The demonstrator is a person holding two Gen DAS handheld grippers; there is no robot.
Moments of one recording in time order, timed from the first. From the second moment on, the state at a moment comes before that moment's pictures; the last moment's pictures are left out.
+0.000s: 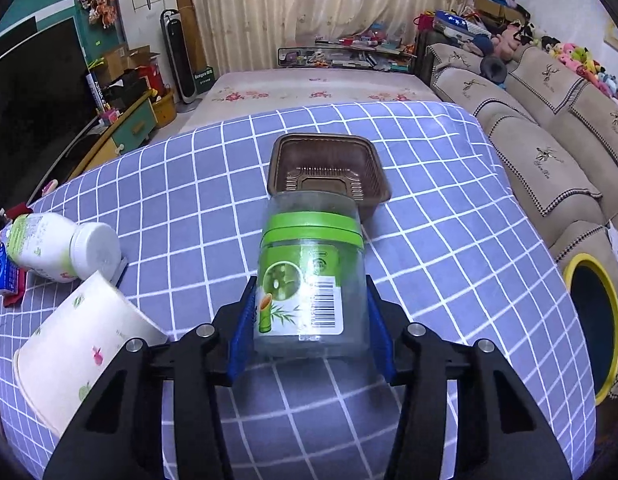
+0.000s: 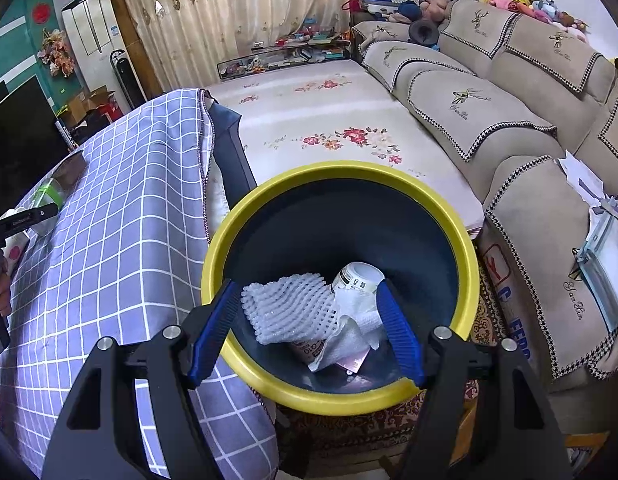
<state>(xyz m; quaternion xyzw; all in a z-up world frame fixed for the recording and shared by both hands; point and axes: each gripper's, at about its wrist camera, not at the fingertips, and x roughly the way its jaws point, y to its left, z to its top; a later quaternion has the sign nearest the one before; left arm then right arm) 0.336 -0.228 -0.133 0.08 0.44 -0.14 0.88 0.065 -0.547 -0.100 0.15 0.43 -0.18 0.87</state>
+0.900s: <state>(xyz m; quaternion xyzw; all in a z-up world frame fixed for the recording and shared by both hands) 0.121 -0.401 -0.087 0.15 0.41 -0.35 0.83 -0.024 -0.604 -0.056 0.15 0.37 -0.23 0.89</state>
